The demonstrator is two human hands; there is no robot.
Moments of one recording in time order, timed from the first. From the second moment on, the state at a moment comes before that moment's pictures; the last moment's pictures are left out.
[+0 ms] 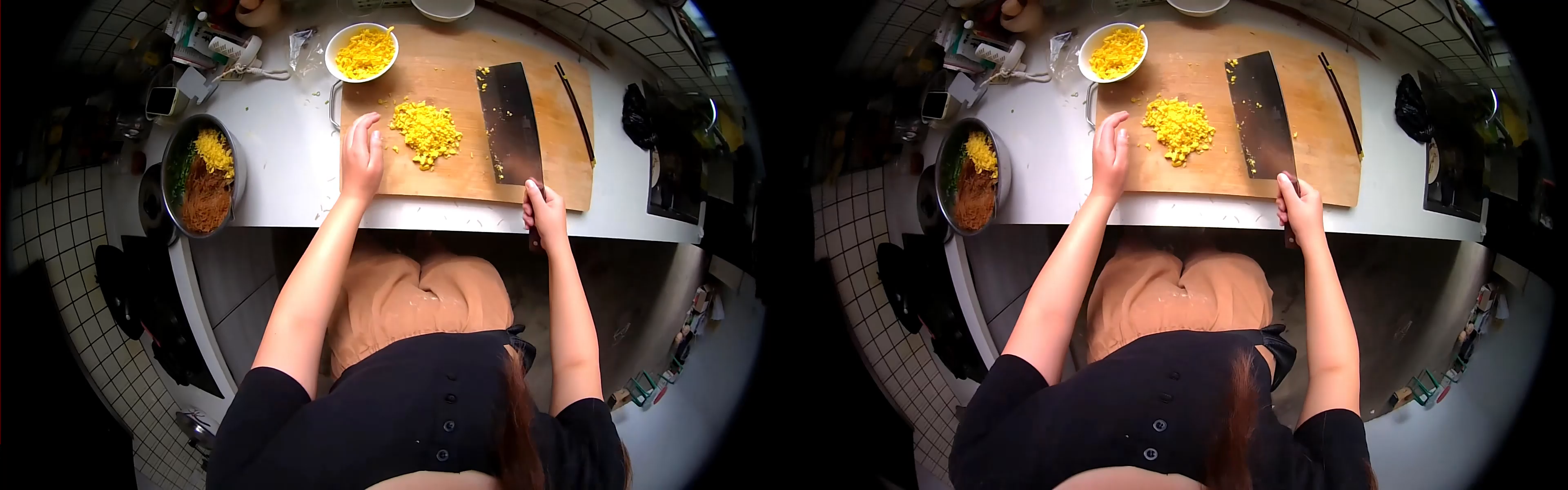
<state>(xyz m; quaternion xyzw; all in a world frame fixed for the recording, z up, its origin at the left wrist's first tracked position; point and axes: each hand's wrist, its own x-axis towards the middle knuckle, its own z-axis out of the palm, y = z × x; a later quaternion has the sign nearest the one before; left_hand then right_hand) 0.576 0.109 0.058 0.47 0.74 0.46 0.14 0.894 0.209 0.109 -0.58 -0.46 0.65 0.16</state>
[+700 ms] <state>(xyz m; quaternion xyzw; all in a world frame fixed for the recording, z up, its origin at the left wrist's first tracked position) 0.544 0.166 0.012 0.56 0.70 0.42 0.13 0.968 0.179 0.083 -0.70 -0.23 0.61 0.28</state>
